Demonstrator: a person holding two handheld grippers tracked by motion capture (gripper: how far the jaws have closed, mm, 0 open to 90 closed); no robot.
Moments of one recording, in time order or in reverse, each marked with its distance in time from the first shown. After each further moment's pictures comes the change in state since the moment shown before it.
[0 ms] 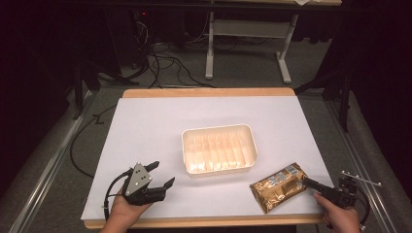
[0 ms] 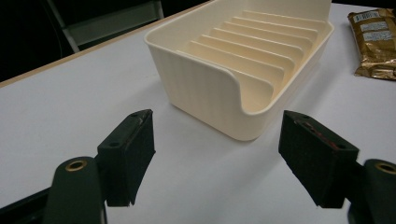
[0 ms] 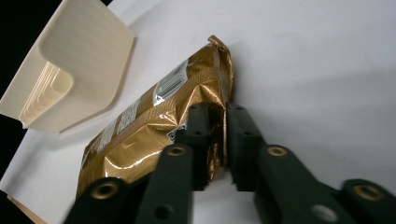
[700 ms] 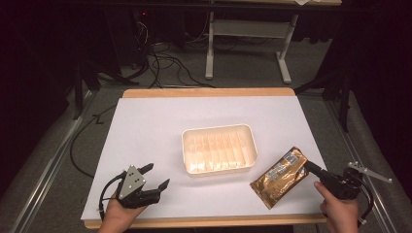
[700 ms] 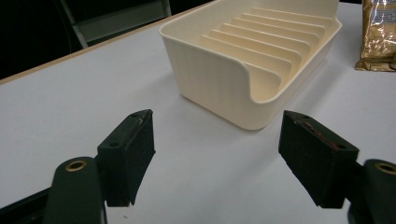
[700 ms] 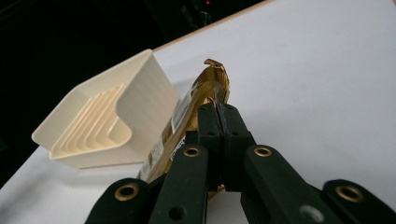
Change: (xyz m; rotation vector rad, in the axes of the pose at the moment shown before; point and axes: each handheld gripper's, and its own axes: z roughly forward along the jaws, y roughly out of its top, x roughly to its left) left arm 0.004 -0.007 -0.016 0.005 0.031 -0.018; right arm 0.053 0.023 -0.014 -0.228 0.028 -0.194
